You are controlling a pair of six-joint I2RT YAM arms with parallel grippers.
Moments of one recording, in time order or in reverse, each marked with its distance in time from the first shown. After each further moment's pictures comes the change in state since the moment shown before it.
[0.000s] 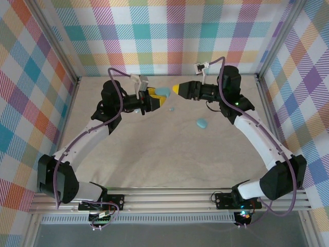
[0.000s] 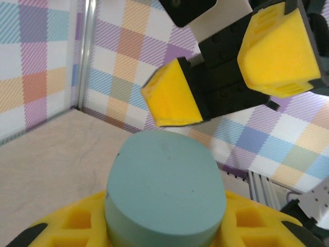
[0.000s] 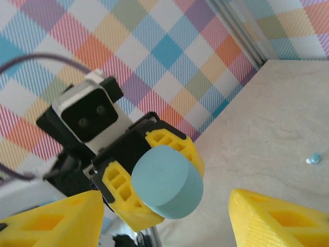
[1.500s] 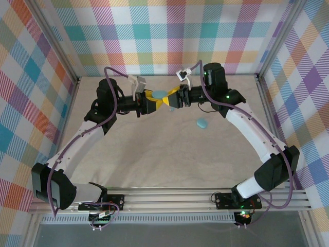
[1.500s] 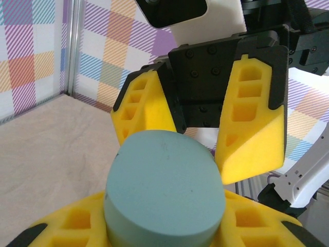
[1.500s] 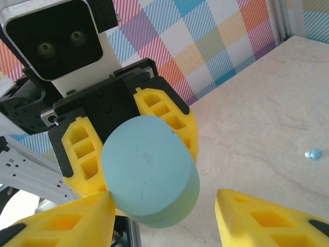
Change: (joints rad) left arm 0.006 -0.058 0.046 -0.206 0.042 0.055; right arm 0.093 0.111 0.173 -0.307 0.004 -0.371
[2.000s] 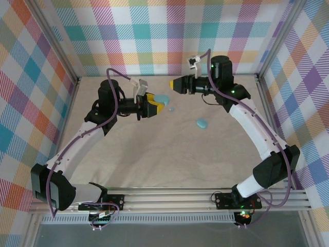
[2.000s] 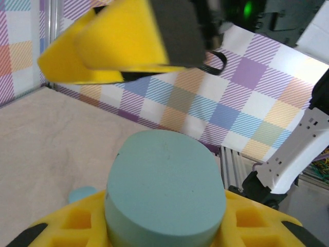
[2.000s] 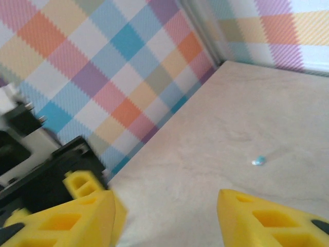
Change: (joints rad) left arm -0.010 -0.011 0.000 -0.051 0.049 0.029; right arm -0.067 0.026 0.075 0.021 0.169 0.164
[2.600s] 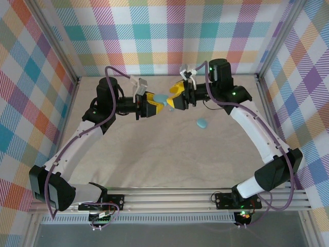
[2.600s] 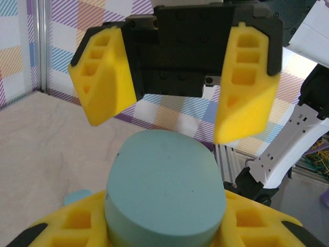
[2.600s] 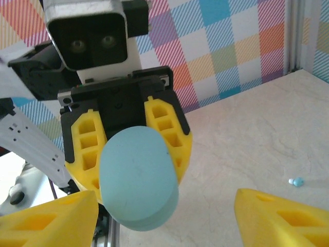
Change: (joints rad) left arm 0.000 -0.002 0.051 -0.068 0.029 0.043; right arm 0.043 -0.034 0.001 -0.146 -0.278 -0.446
